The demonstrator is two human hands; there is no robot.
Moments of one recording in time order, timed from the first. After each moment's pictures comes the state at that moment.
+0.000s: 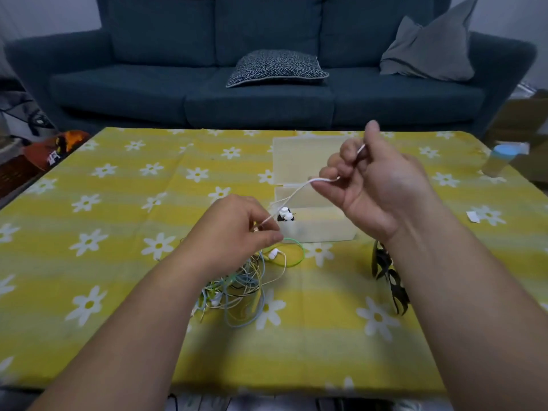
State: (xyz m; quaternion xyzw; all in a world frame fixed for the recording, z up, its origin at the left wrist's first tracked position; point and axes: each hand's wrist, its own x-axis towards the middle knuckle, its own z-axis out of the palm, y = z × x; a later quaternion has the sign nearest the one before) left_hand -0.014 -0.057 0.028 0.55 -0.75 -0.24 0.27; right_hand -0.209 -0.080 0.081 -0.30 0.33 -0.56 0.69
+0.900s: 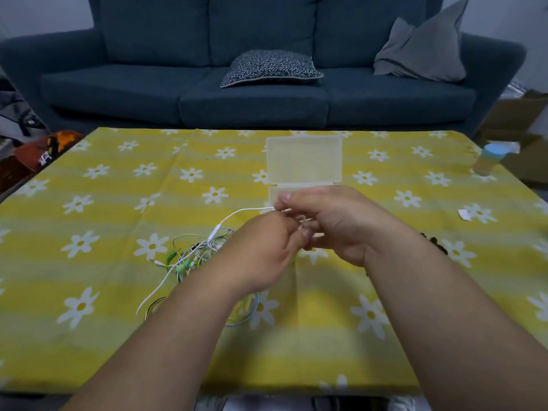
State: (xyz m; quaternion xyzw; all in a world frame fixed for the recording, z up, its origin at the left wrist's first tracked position) left_hand -0.054 -0.051 0.017 0.49 -0.81 -0.25 0.20; right_hand -0.195 -0.062 0.056 -0.48 0.55 -0.32 0.60
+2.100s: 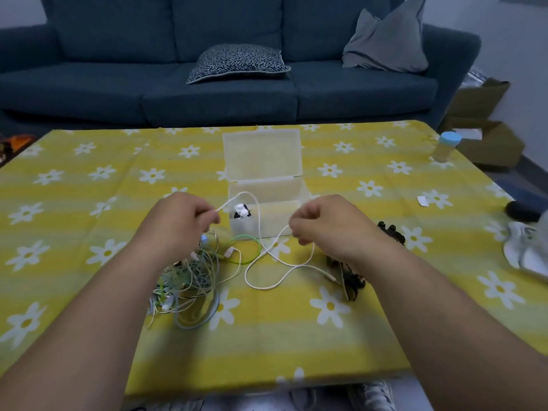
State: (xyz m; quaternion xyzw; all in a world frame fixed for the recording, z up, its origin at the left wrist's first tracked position) left_hand -0.029 -0.087 0.011 0.68 -0.70 -0.17 0.17; right_hand -0.267 -0.053 0.029 -0.62 0.65 -0.25 0.37
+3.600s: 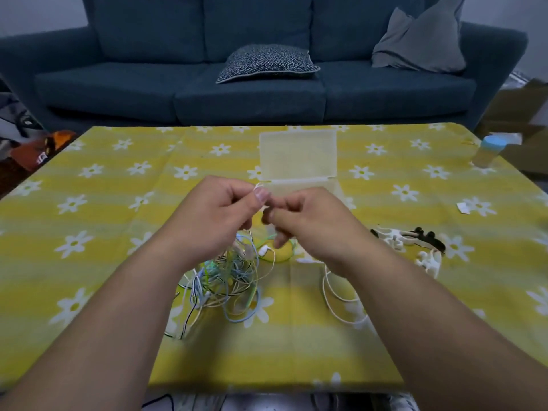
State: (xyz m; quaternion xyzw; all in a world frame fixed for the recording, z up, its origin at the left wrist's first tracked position) left_hand -0.024 -0.057 0.044 0.49 -0.70 -0.36 0.36; right_hand -0.193 -0.058 0.033 -0.64 0.50 -0.34 0.48
